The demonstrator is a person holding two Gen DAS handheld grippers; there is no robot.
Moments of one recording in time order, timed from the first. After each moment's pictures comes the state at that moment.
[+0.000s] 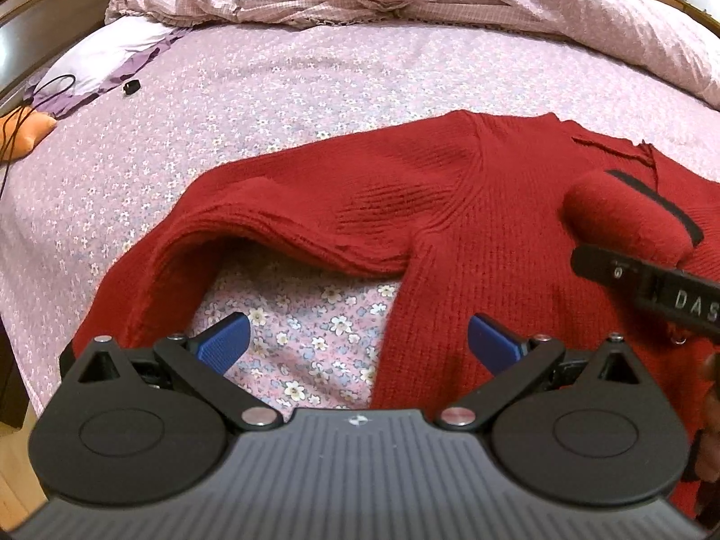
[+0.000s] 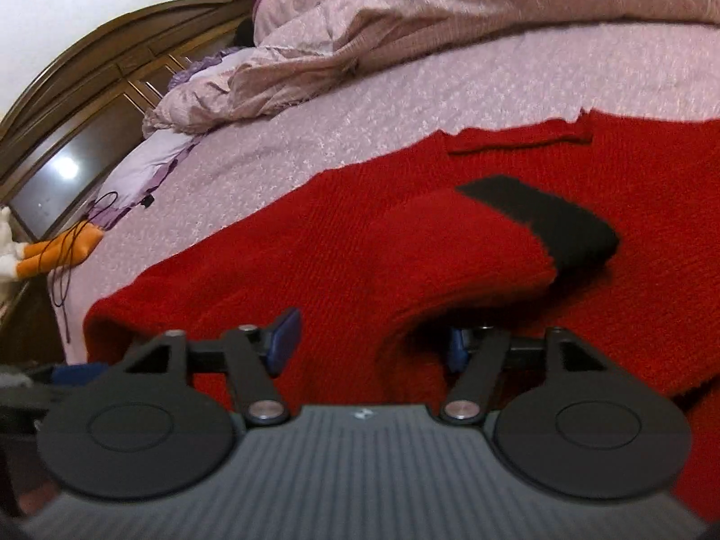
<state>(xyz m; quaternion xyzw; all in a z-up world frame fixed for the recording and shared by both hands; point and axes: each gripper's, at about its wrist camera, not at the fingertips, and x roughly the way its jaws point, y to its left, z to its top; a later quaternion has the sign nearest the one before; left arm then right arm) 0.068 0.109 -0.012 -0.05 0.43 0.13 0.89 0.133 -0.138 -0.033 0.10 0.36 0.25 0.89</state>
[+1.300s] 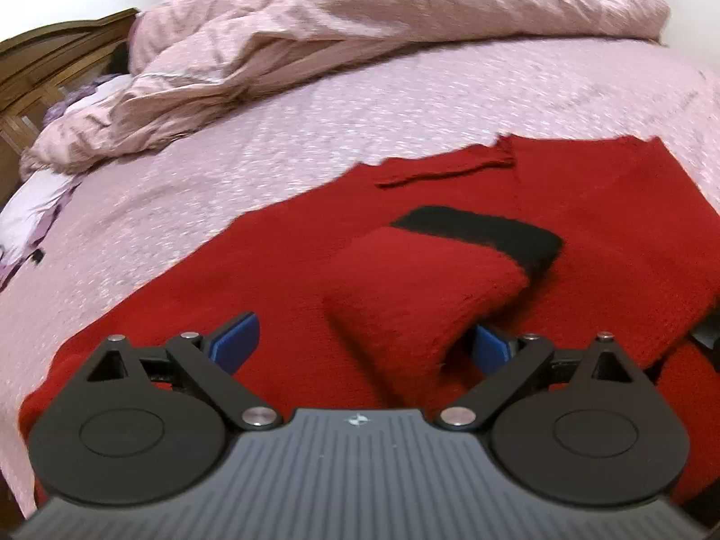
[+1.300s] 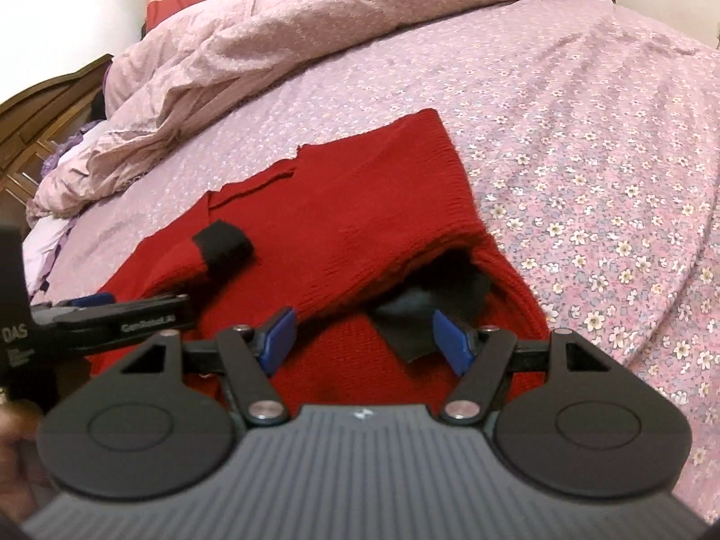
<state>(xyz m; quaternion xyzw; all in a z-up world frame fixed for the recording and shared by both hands) 0.149 -0.056 -0.014 0.10 0.38 0.06 0.92 0.078 -0.299 -0.011 0.17 0.37 0.05 0.91</state>
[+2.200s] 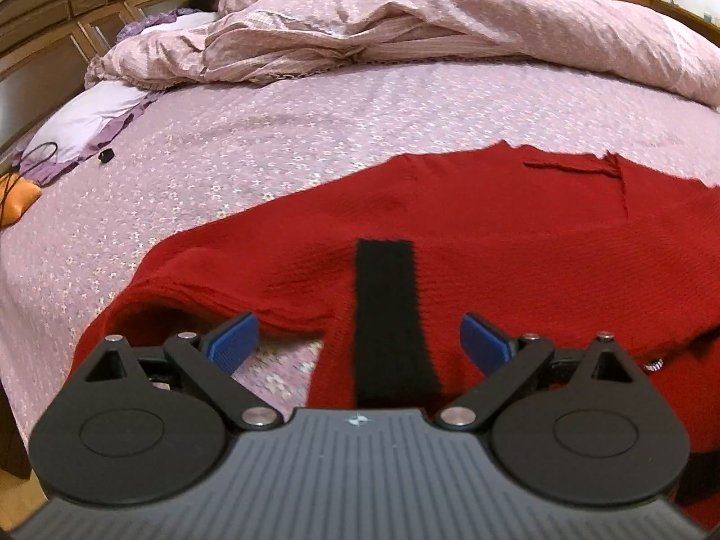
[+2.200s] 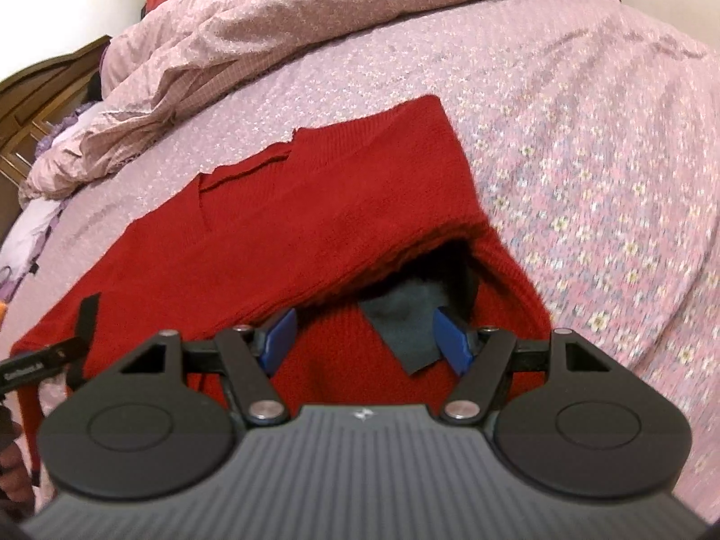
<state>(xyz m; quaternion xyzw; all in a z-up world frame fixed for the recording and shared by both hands) 0.079 0.063 -0.005 0.00 0.38 0.12 0.92 0.091 -0.297 -0.018 0.14 0.39 0.05 0.91</state>
